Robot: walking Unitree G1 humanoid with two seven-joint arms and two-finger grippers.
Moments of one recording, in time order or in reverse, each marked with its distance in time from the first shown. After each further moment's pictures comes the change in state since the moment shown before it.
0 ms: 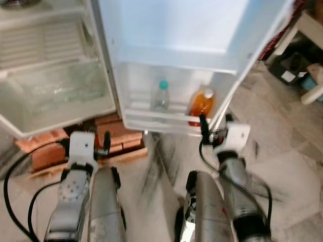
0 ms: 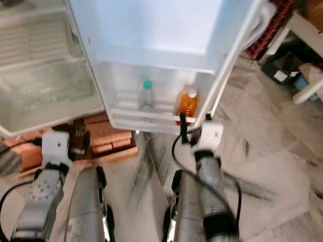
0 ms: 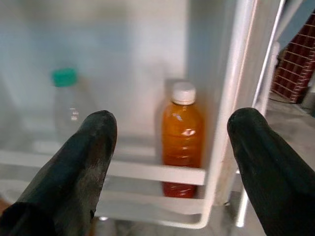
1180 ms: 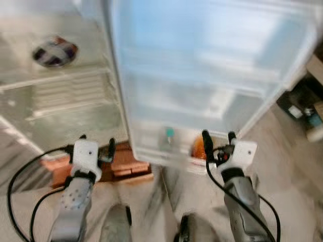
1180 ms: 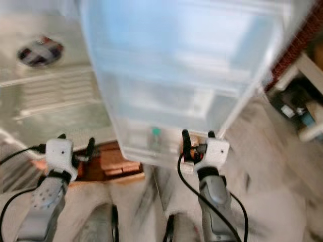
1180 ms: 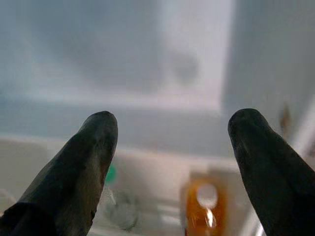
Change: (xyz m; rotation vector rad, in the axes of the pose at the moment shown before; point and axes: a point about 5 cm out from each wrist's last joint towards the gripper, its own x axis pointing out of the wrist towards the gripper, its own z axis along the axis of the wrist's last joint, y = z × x) left arm -0.022 -0.007 -0.017 -0.009 0.045 -0.045; right arm -0.040 -0.009 -0.006 0.057 0.115 -0.058
